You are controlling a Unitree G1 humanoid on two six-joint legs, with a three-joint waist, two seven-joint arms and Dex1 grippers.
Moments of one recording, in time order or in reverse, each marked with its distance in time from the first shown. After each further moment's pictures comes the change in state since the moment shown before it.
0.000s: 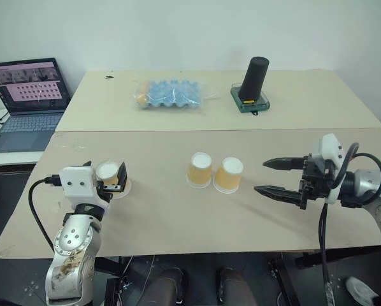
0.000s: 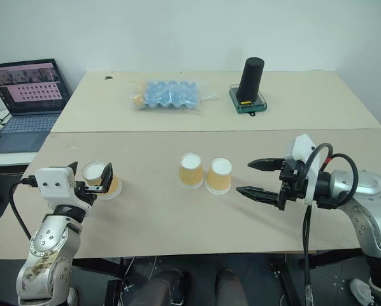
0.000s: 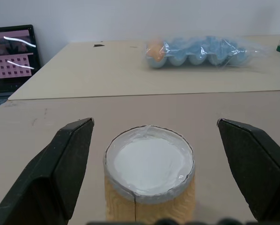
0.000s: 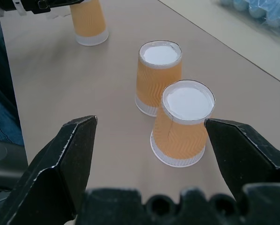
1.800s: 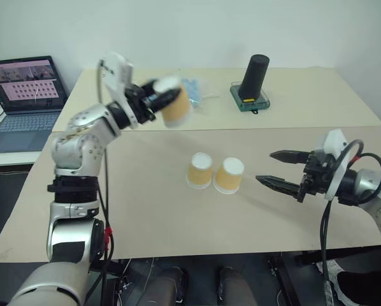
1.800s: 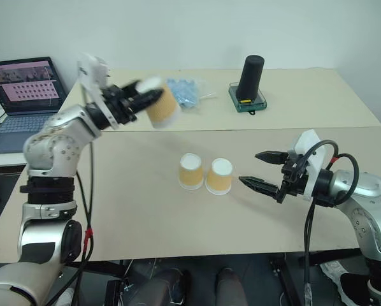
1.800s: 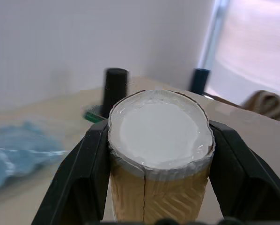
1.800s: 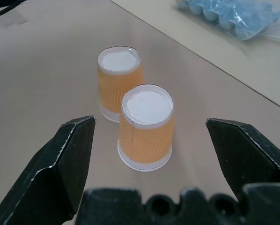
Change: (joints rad) left arm -1.000 0.216 -0.175 0.807 -0.342 0.173 -0.797; right arm 0.036 0.022 -0.036 -0.034 -0.001 0.002 -0.170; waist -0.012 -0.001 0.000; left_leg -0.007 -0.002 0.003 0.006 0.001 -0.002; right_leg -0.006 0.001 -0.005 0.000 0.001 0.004
